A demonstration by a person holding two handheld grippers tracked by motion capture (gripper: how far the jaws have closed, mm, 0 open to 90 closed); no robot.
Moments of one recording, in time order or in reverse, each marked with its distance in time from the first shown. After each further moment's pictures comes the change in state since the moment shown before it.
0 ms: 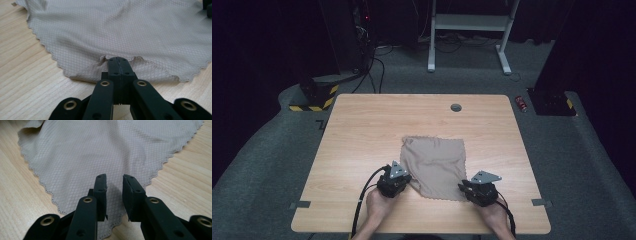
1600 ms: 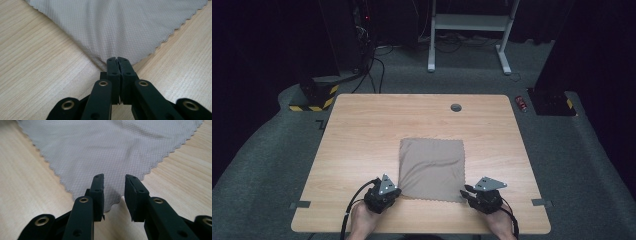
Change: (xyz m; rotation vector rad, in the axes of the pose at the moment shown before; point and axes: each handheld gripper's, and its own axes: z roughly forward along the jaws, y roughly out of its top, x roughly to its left) left arm -0.012 -0.029 -0.041 0.074 0.001 0.086; right arm 0.008 -0.010 -0.019 -0.010 0.024 -0.021
